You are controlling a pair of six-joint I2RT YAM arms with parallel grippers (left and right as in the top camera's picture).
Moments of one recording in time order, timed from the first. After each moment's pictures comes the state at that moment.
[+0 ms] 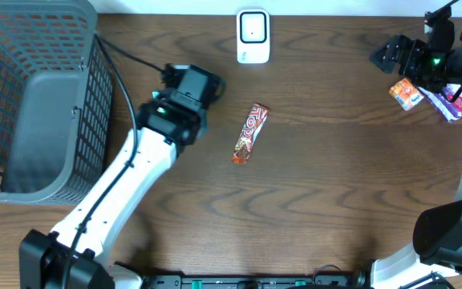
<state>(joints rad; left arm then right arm) -0.46 1.55 1.32 -0.90 -0.44 -0.44 -0.25 1.78 1.85 -1.12 -0.48 0.12</state>
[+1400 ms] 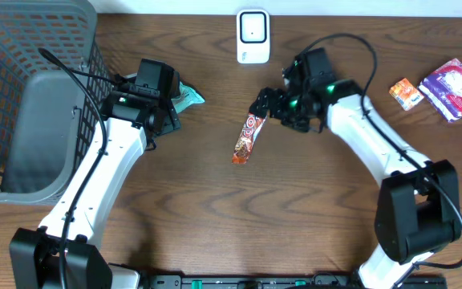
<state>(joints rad) -0.24 1.56 1.28 -0.98 -0.35 -0.57 0.33 1.85 1.36 -0.61 -0.43 0.60</state>
